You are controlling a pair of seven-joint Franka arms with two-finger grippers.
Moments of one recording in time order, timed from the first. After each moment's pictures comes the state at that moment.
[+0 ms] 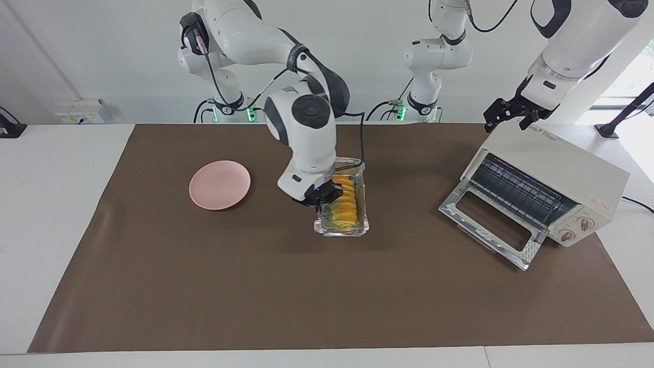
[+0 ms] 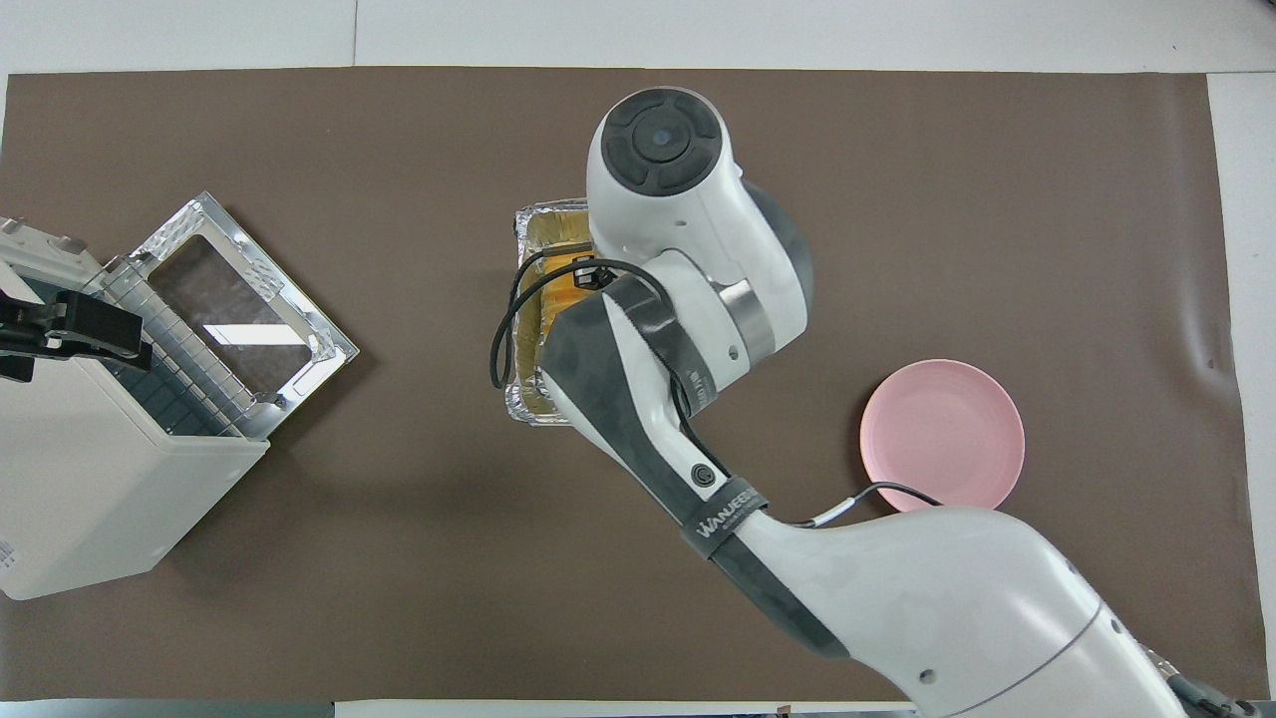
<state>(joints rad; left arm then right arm) -0.04 -0.03 -0.02 -1.59 -0.01 1.41 -0.07 0.55 0.63 0.06 -1.26 0.00 1.93 0.51</state>
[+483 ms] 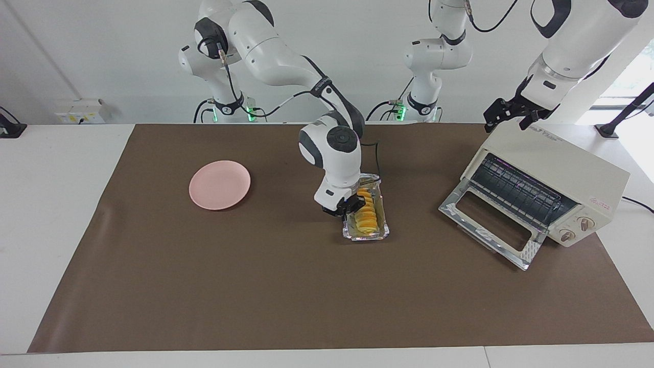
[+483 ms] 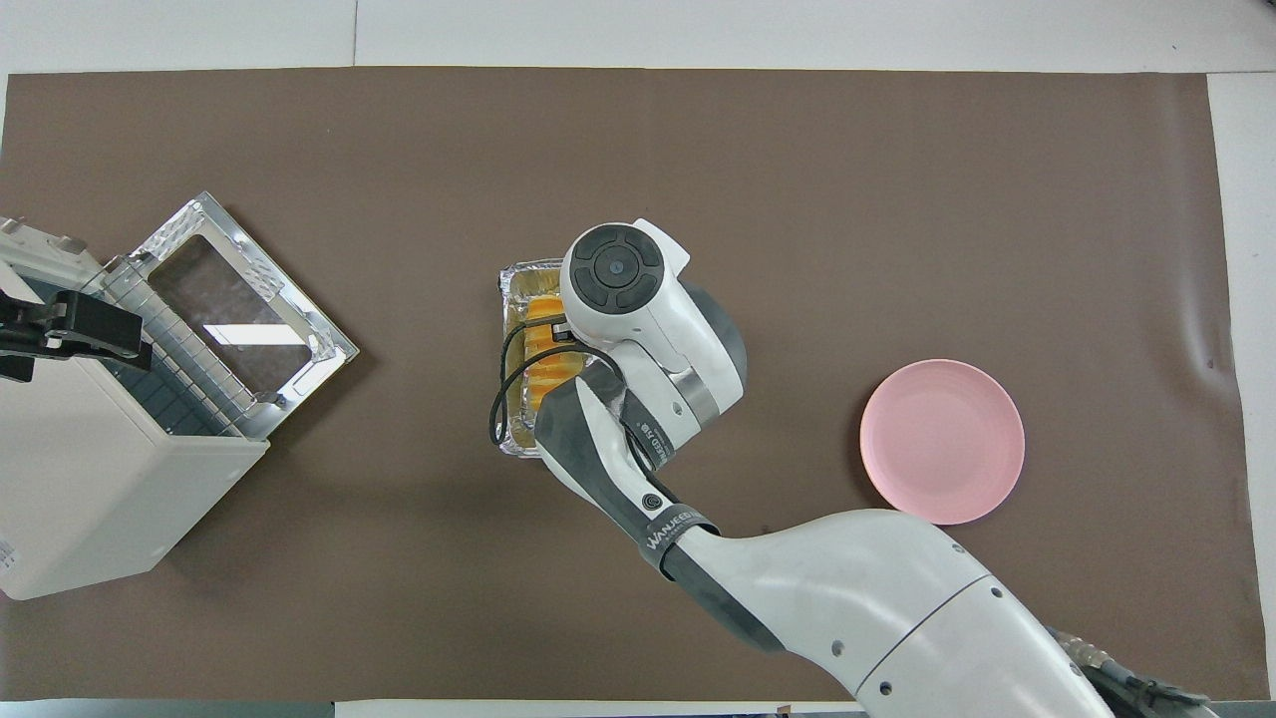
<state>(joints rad) -0.04 -0.03 -0.02 -1.59 -0.01 1.41 -0.07 0.58 0.63 0.06 -1.48 0.00 2.17 0.54</state>
